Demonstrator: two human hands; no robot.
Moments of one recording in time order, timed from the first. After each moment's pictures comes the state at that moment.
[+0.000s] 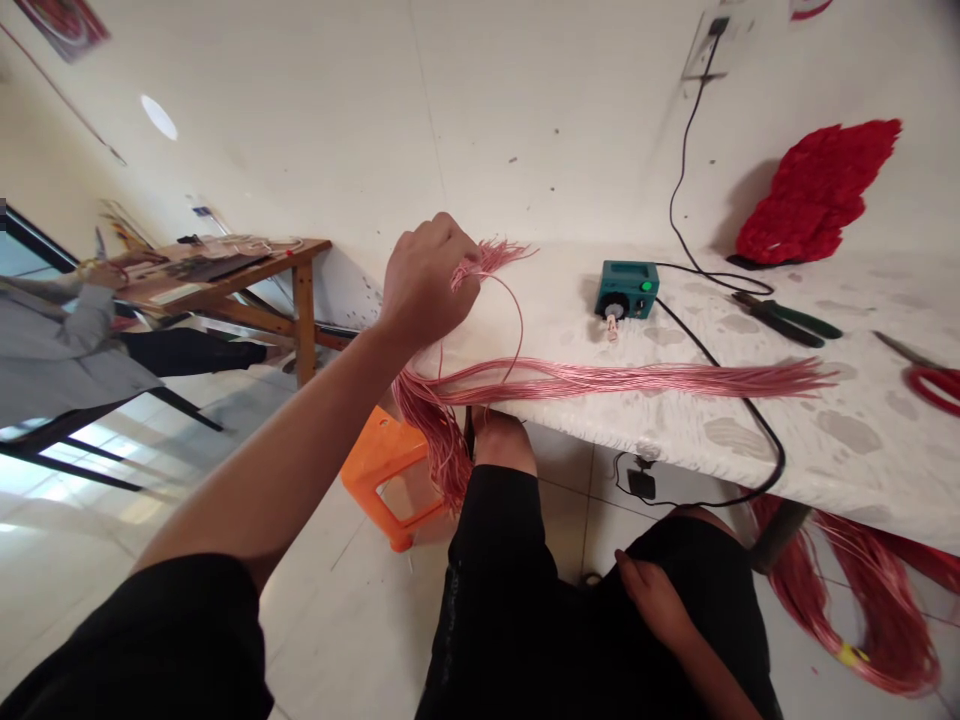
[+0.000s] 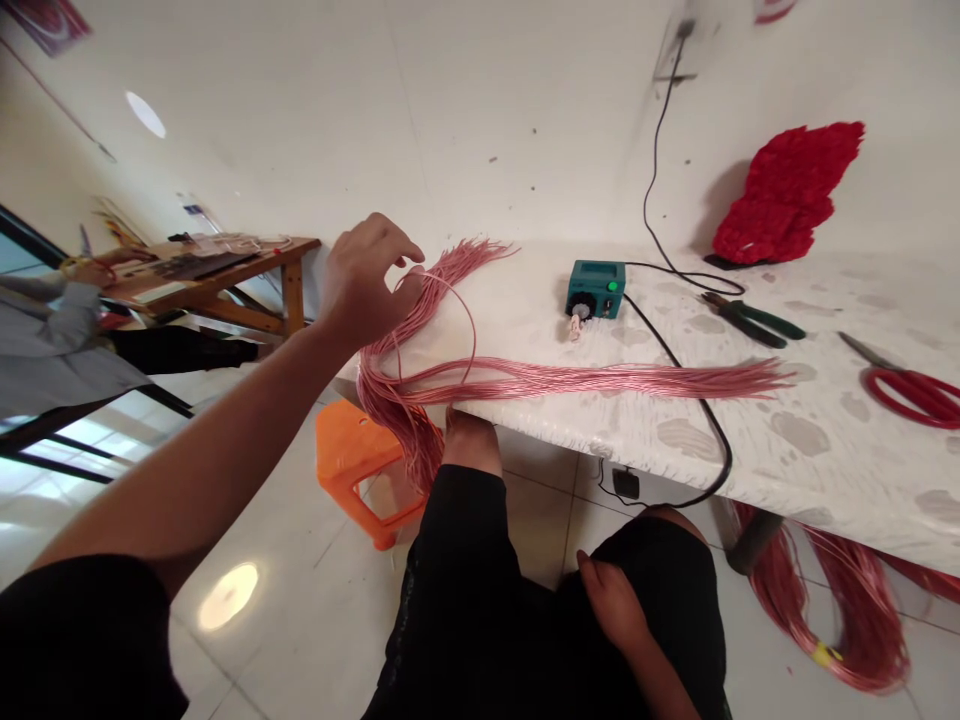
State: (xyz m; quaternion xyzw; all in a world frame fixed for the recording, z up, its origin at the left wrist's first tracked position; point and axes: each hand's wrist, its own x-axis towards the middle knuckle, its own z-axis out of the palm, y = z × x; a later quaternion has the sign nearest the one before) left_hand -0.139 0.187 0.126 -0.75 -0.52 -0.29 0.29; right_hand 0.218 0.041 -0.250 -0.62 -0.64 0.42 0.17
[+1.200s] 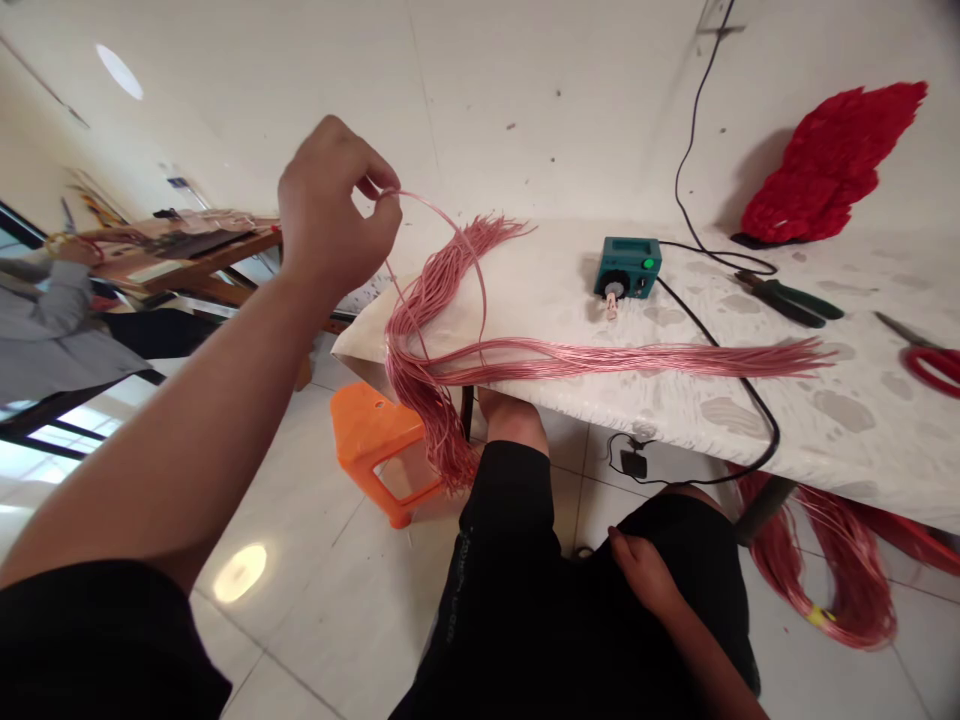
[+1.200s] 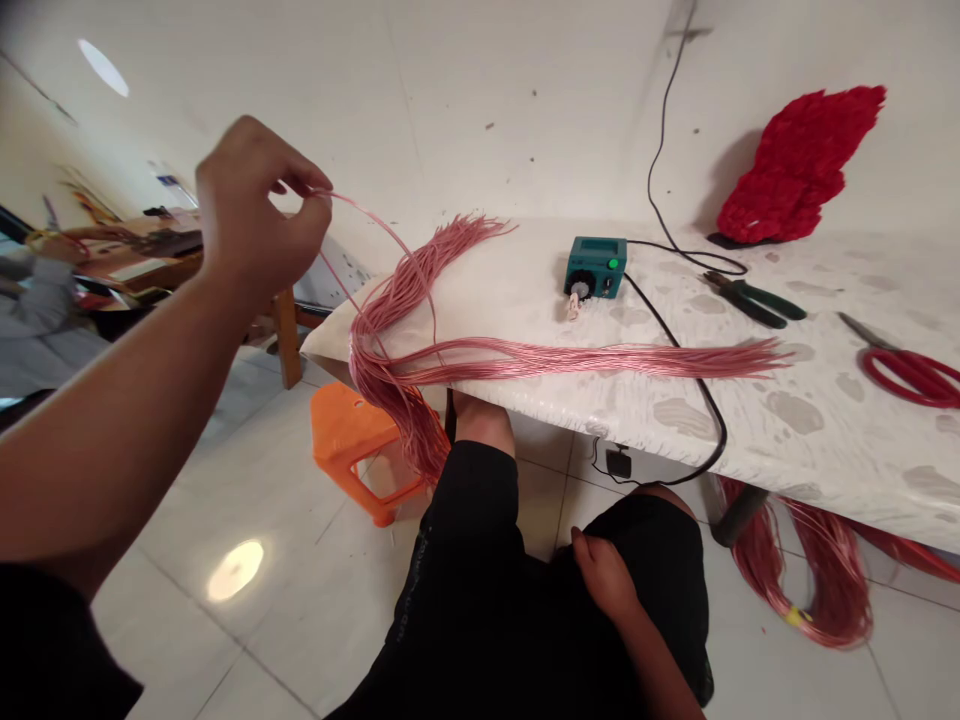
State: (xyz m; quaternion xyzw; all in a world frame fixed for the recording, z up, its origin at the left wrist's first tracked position) left_hand -0.189 0.178 0.165 -0.72 -0.49 -0.37 0.31; right_hand 0.221 0.040 -0.247 -0.62 -0.65 0.41 0.14
